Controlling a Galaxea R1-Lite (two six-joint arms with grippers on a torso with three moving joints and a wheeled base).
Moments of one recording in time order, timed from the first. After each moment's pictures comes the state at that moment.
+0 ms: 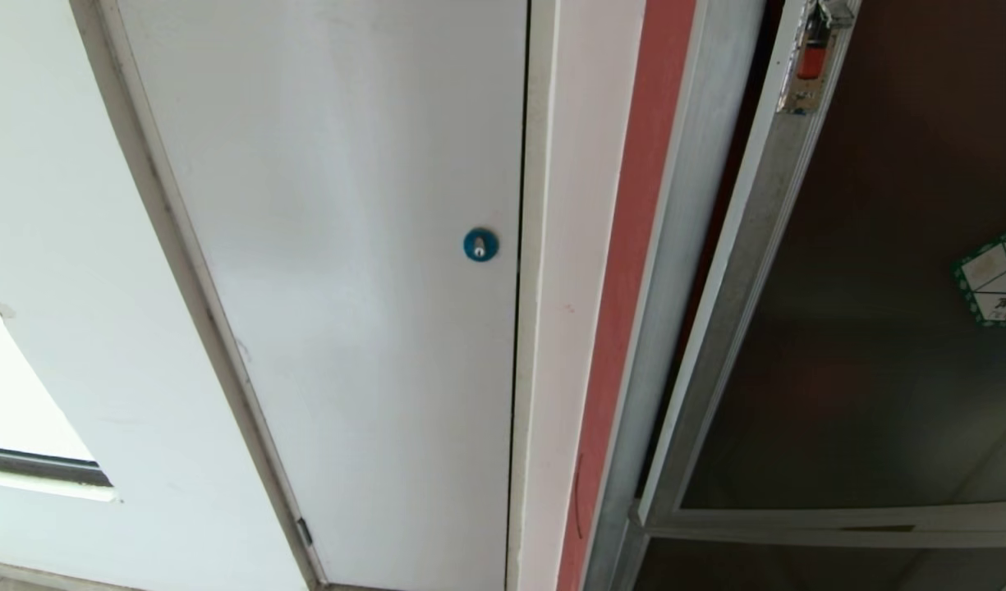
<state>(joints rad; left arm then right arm) -0.02 0.27 -0.35 -0.01 -0.35 0.04 0.02 0.00 0.00 -0.01 -0.02 0.05</state>
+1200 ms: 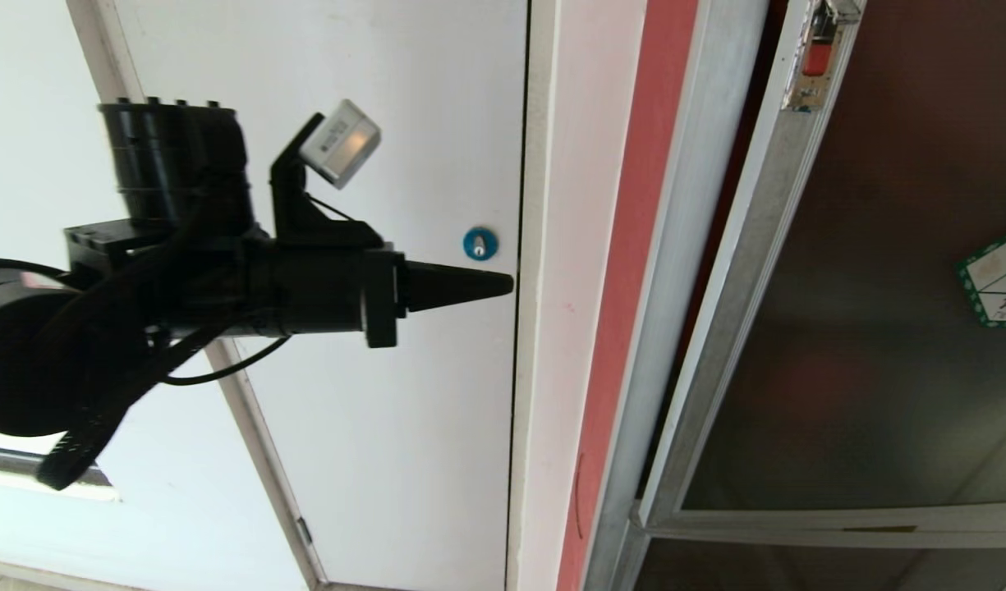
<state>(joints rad) -0.51 1.63 -1.13 -0.45 -0.86 -0.22 0.02 0.00 0.00 -0.01 -0.02 0.05</state>
